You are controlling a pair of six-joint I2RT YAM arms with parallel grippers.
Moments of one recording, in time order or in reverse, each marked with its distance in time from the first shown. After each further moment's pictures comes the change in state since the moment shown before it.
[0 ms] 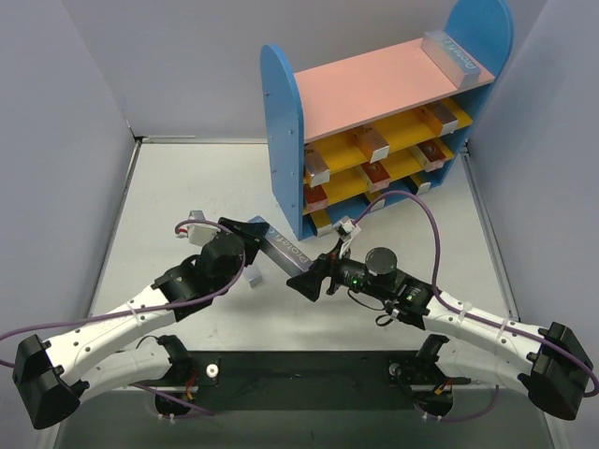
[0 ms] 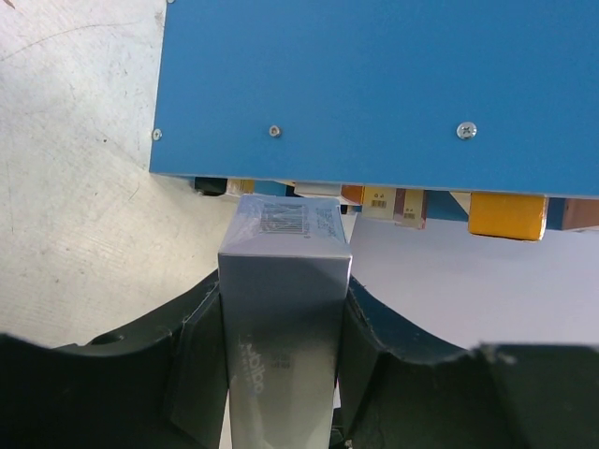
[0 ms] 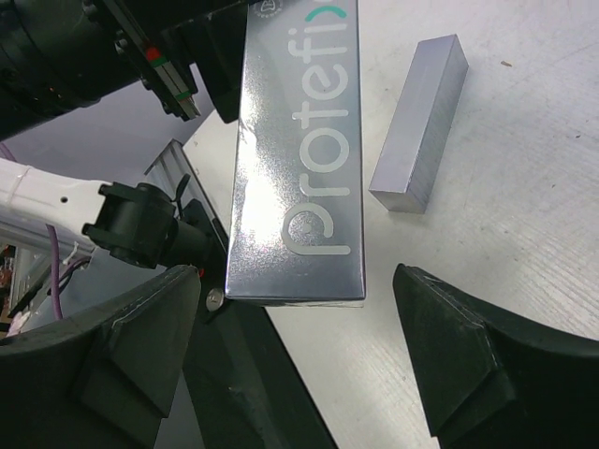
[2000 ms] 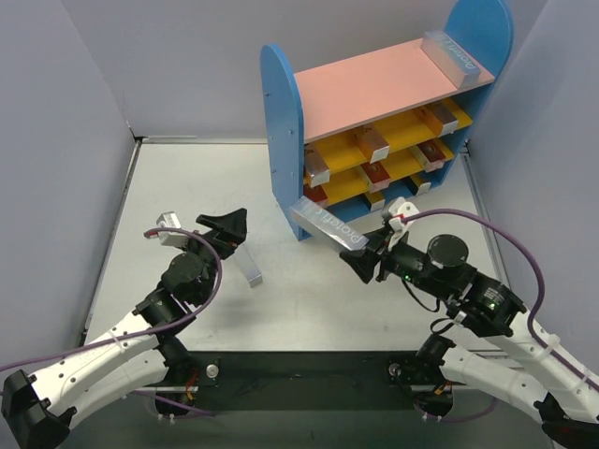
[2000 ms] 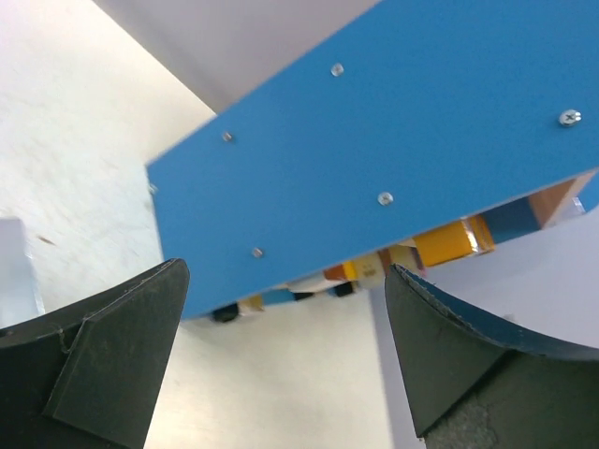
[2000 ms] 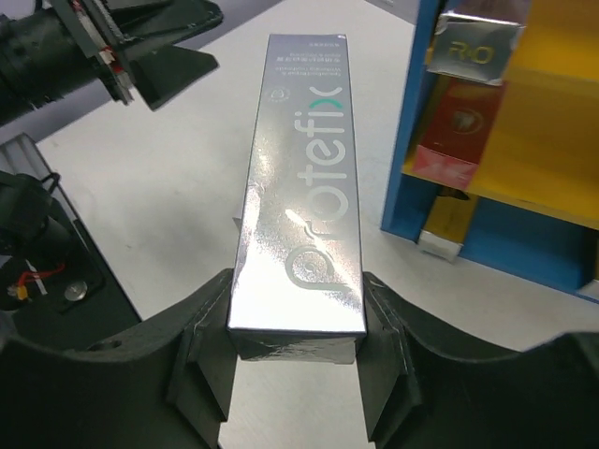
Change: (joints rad) left arm 0.058 -0.243 -0.238 0.440 -0.106 0.537; right arm -0.044 -0.285 0.399 -0.688 0.184 -0.483
